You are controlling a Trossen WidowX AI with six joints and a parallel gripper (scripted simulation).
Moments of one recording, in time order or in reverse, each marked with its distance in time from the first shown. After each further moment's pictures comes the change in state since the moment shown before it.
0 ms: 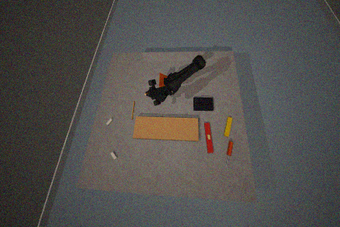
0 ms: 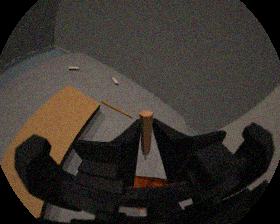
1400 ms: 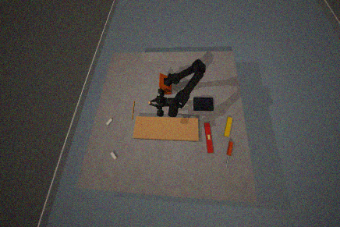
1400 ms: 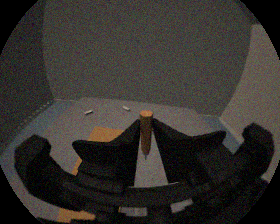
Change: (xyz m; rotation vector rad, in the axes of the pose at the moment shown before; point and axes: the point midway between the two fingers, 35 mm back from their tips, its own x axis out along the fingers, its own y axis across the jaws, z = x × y) arm -0.059 0.067 0.051 0.464 -0.220 -0.078
